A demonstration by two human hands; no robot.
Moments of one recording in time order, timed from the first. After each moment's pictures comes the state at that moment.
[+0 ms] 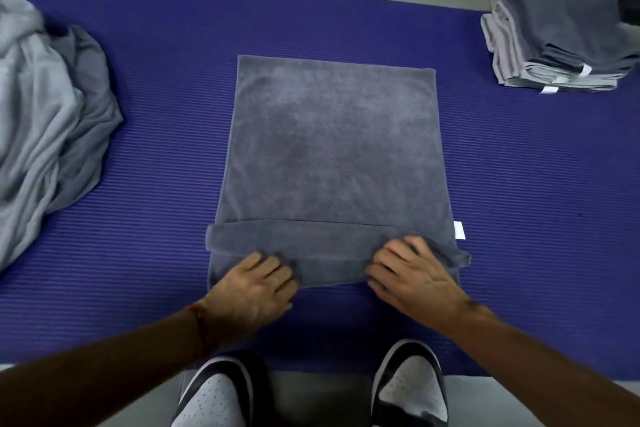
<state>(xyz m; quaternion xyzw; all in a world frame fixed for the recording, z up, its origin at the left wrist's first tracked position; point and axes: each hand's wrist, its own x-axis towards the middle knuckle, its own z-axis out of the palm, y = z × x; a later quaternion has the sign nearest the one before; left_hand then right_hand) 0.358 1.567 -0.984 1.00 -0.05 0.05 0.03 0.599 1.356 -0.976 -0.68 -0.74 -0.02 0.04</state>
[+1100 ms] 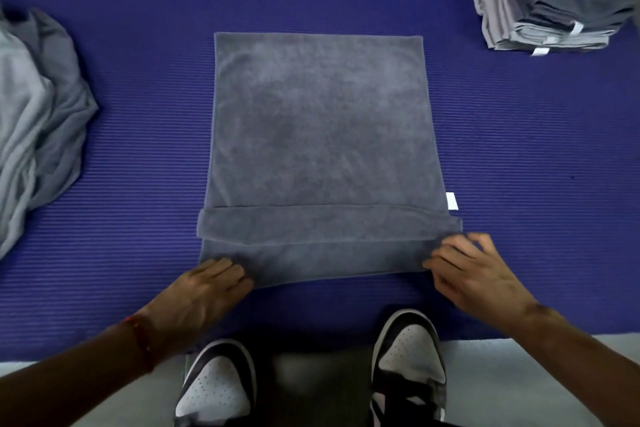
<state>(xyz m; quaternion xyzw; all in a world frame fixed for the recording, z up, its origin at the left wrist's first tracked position) 0.298 1.595 -0.974 0.99 -0.05 -0.03 0.13 0.632 1.259 -0.977 -0.74 -0.67 0.00 0.03</state>
